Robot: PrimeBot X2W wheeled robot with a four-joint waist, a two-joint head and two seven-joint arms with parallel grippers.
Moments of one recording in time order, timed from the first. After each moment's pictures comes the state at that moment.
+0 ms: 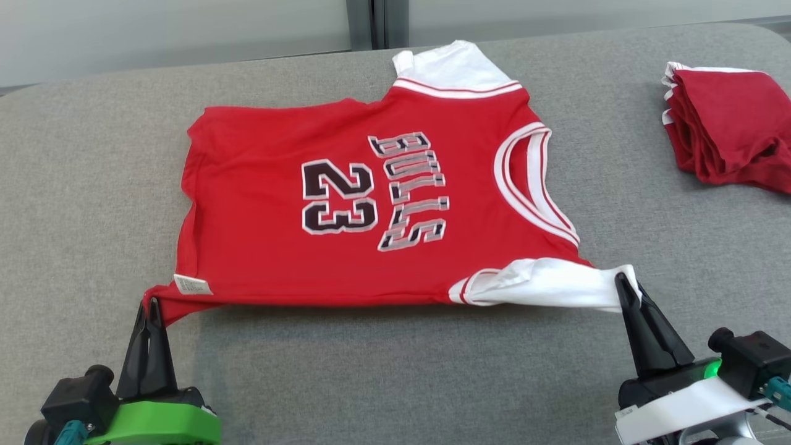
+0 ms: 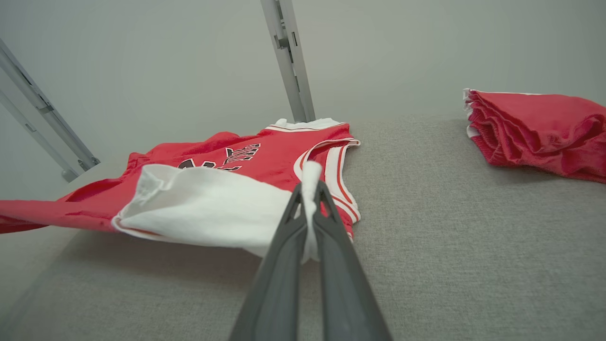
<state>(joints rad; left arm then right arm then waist) 0.07 0.05 0.07 0.00 -0.24 -0.04 -0.17 0.12 -0.17 0.09 -0.14 0.34 0.13 -0.15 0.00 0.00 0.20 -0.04</state>
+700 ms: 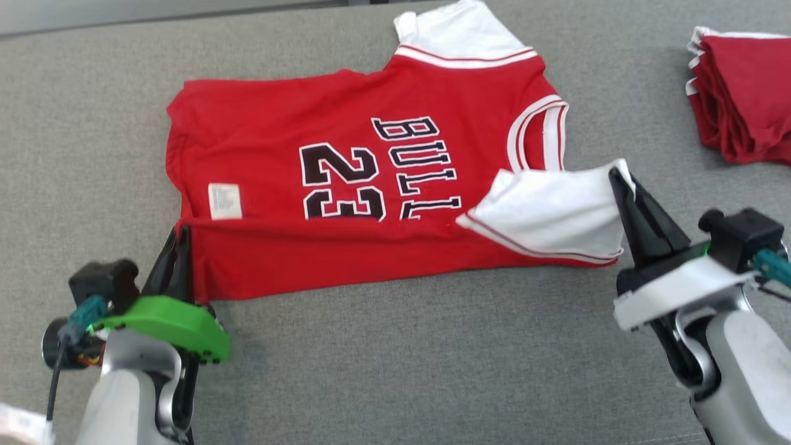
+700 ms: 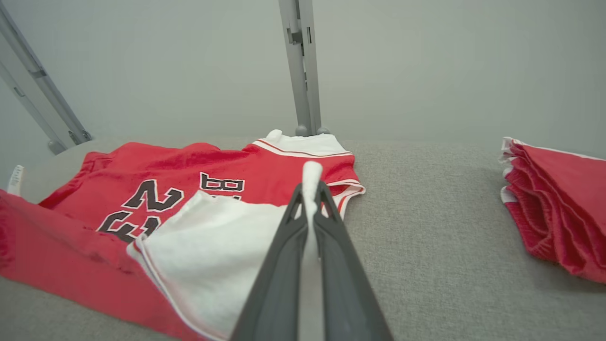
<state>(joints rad) -0.20 0.11 -0.01 0.16 -0.28 -0.08 0.04 -0.23 -0.30 0.18 0.05 0.38 0.13 -0.13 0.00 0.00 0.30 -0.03</state>
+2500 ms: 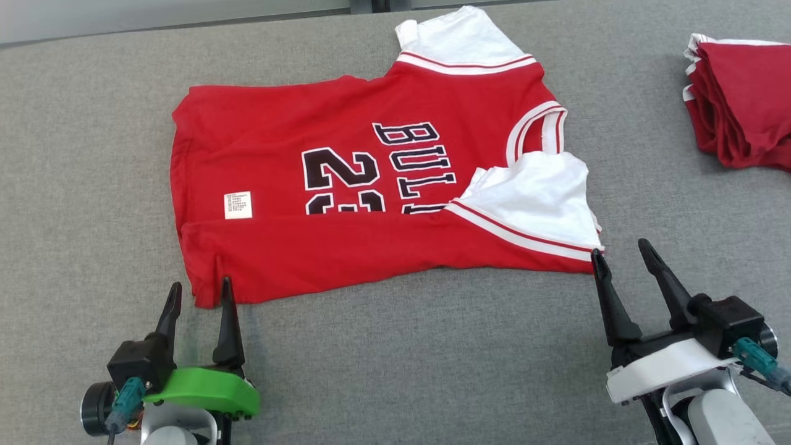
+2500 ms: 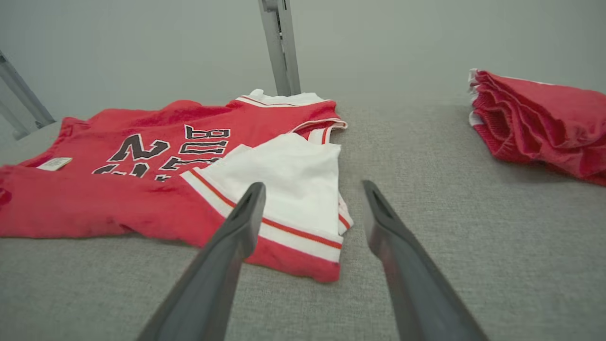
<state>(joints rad) -0.09 0.06 -0.06 0.26 -0.26 -0.01 -0.26 -0.05 -0.19 0.11 0.09 0.25 0.13 -0.25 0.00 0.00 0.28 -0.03</state>
